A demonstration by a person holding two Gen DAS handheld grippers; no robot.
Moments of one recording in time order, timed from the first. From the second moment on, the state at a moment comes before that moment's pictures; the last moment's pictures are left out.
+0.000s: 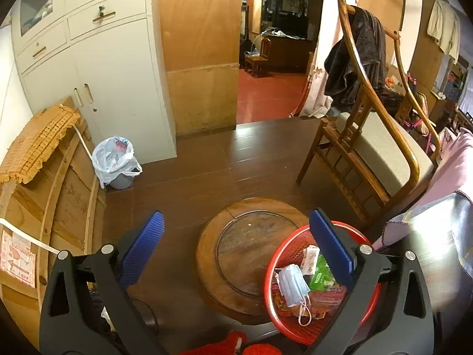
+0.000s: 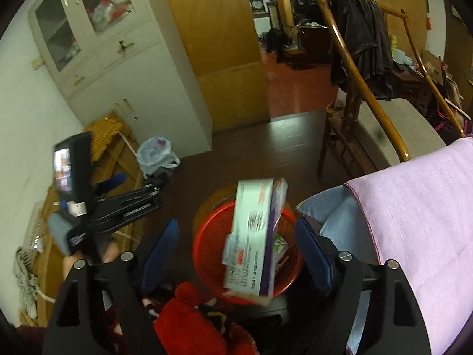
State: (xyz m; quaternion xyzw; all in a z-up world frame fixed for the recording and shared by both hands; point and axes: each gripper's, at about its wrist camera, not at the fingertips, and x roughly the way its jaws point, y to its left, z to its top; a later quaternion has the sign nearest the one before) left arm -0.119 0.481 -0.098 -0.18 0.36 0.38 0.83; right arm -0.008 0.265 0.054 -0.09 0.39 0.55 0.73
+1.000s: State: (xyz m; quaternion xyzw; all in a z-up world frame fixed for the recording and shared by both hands) left arm -0.043 0.255 -0.016 0.00 0.32 0.24 0.92; right arm 0.050 -0.033 0.060 0.04 0.31 0.40 0.86
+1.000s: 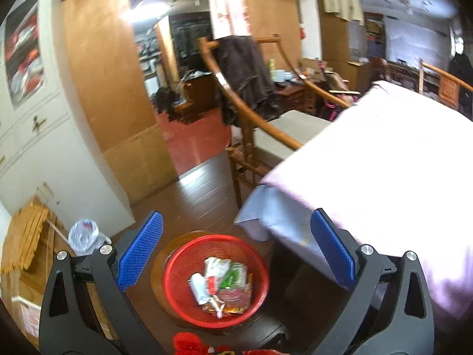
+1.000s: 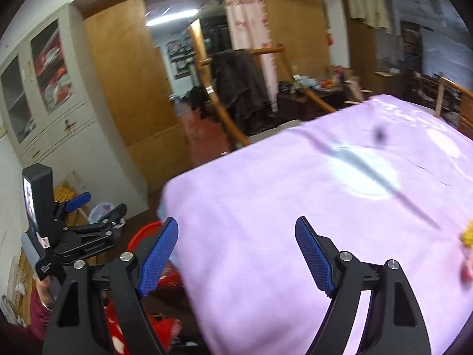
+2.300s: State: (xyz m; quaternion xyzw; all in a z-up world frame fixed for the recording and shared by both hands) left arm 0.256 -0.197 -0.053 0.09 0.46 -0.25 0.85; right arm 0.138 -0.389 -0.059 0.28 0.36 0.05 0.89
